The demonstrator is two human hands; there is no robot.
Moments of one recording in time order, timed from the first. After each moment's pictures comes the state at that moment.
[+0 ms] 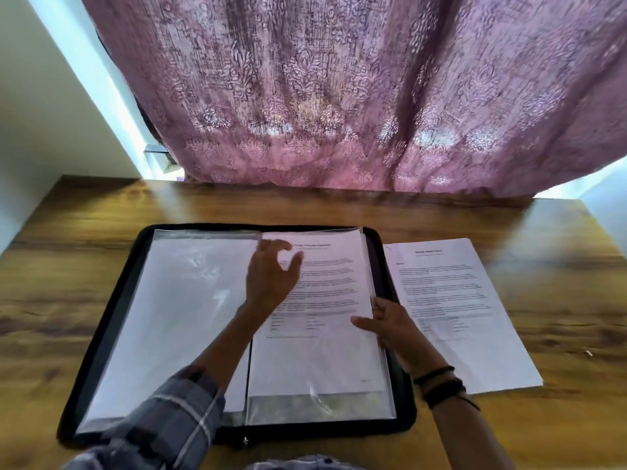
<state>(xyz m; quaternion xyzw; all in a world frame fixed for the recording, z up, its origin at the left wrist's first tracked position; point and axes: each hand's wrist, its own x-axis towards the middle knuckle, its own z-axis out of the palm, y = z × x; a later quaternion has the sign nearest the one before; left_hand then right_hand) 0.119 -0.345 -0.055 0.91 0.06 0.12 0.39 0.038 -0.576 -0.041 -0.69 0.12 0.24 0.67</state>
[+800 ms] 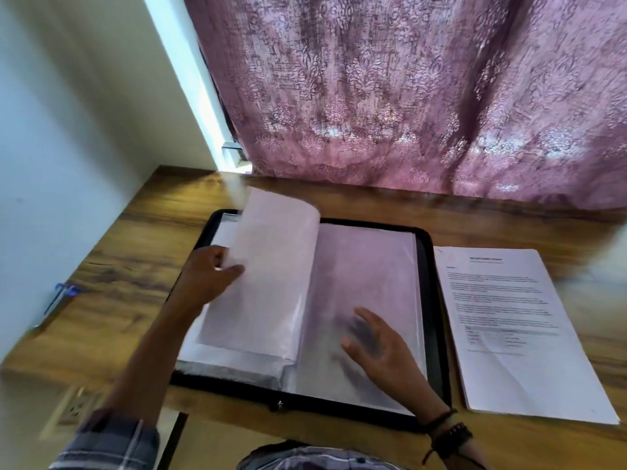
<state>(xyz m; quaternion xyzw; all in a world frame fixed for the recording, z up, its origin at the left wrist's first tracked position) 0.029 -0.205 0.015 0.87 0.24 0.03 0.44 -0.016 -0.525 -0.073 -0.84 -0.10 0.16 0.51</state>
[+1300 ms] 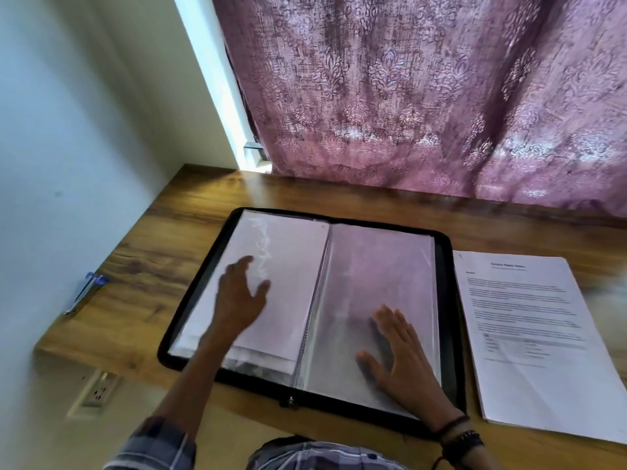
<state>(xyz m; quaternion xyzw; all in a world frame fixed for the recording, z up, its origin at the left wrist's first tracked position) 0.001 -0.226 -0.037 0.93 0.20 0.09 0.29 -0.015 -0.535 -0.100 -0.92 -0.19 0.10 0.33</state>
